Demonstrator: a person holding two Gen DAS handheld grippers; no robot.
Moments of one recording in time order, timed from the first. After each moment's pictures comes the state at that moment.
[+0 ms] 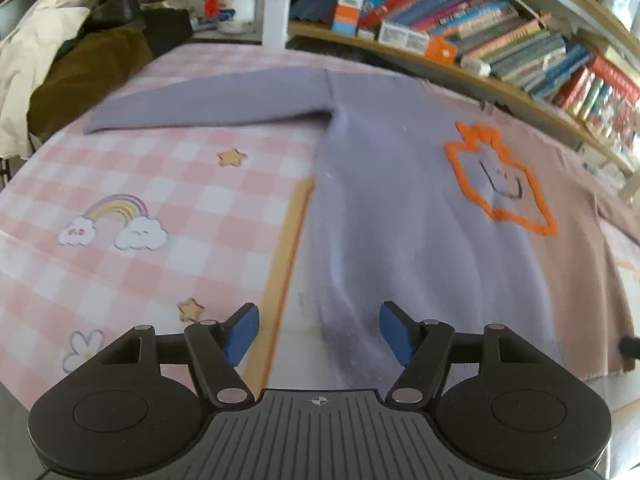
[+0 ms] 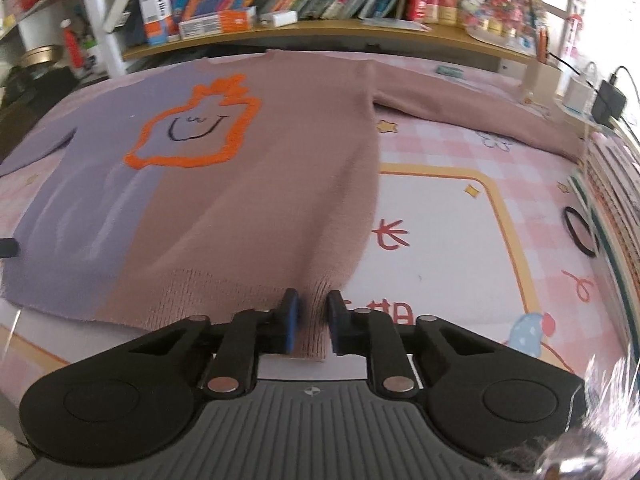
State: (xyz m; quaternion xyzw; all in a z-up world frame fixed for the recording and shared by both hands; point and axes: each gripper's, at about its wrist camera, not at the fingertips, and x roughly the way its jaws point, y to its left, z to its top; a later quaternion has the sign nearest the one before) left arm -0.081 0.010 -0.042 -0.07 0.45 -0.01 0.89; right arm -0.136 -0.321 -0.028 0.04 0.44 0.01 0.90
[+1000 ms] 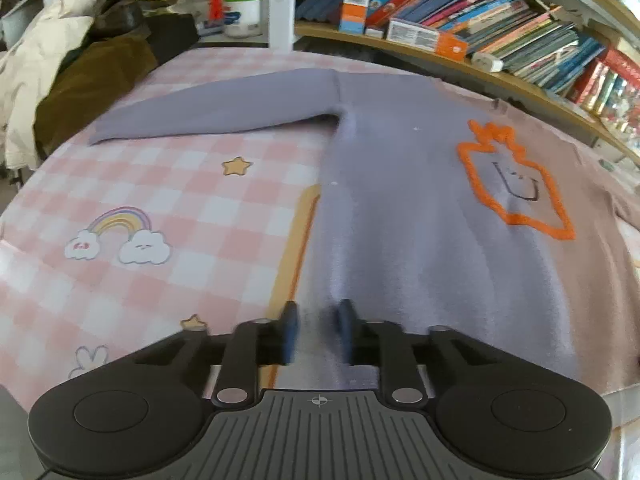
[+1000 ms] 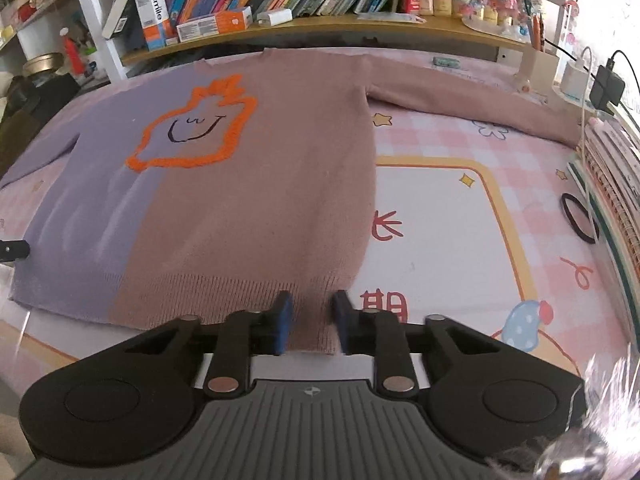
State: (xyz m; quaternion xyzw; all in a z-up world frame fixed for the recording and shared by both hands) left arm -0.071 0.002 -0.039 -0.05 0.45 0.01 0.89; right arm -0.142 -0.326 -0.025 0.06 0.44 0.01 0.89
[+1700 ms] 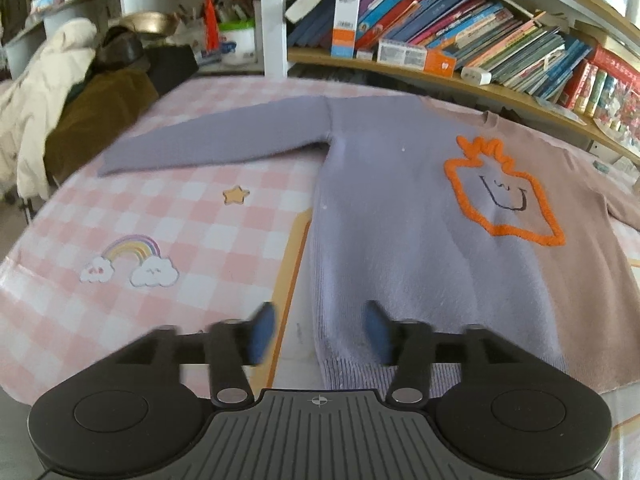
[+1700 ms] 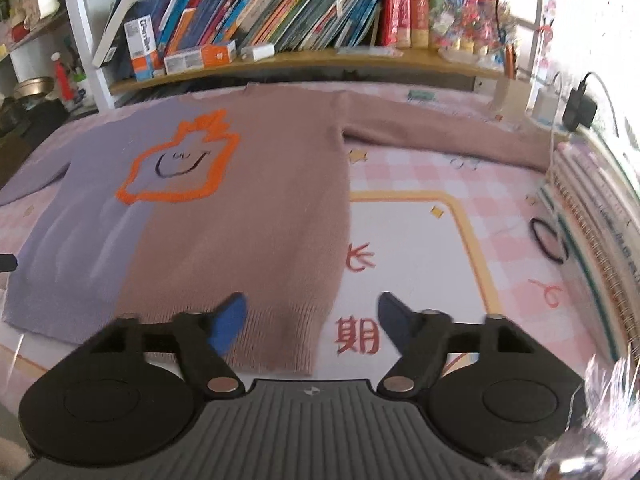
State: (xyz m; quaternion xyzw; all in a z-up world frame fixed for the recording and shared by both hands) left arm -0.083 -0.010 -0.018 -0.02 0.42 0.01 0.91; right arm -0.153 -0.331 -0.007 0.05 0.40 -0.03 0.92
